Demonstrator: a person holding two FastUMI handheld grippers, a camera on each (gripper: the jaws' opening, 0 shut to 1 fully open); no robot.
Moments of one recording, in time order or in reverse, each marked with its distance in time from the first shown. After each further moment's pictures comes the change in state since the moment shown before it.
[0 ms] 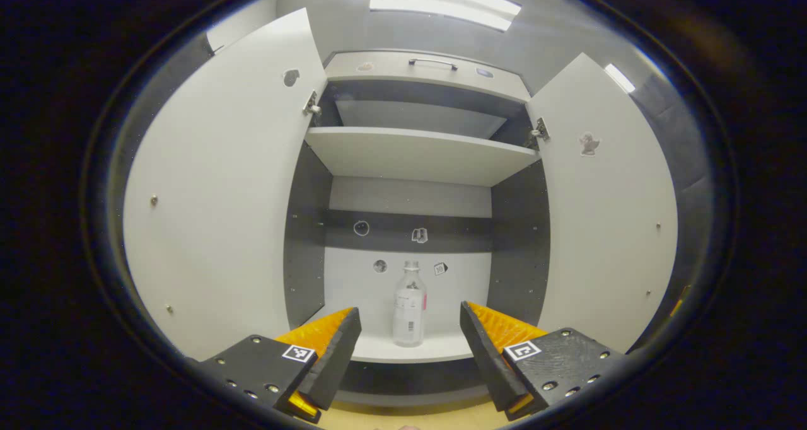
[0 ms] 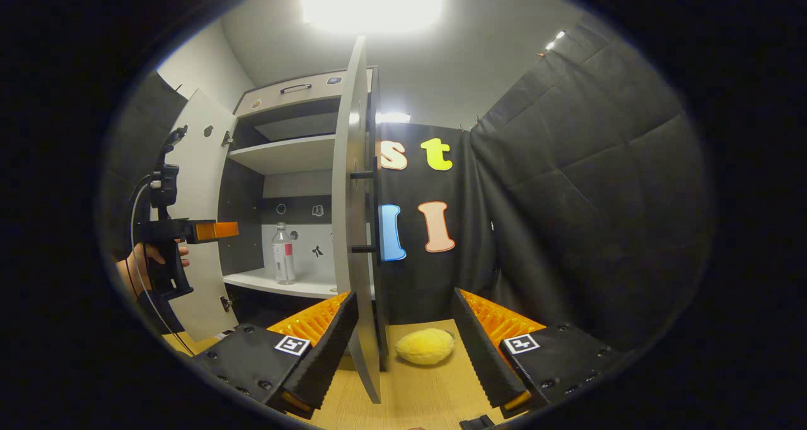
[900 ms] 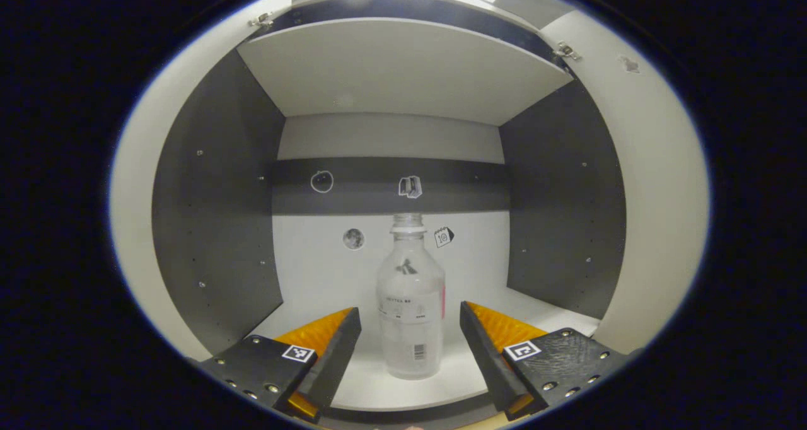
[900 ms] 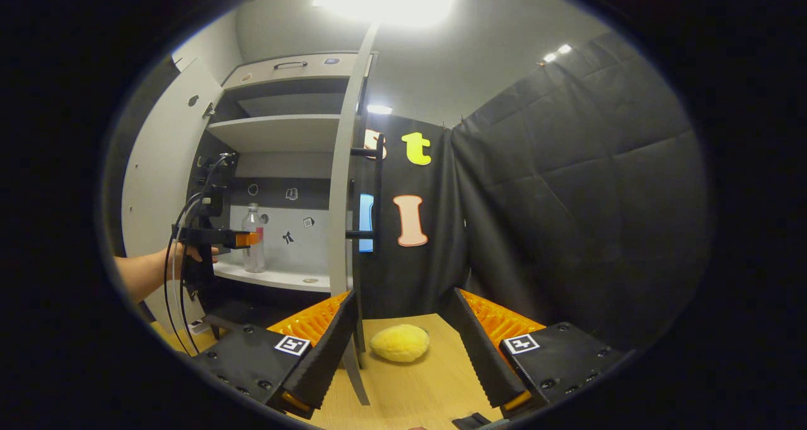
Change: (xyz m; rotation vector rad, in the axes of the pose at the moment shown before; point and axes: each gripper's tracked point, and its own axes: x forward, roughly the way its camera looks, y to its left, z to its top) left arm 0.172 0.009 -0.095 0.060 0.131 -0.085; right arm 0.017 0.007 -0.016 -0.083 0.038 -0.162
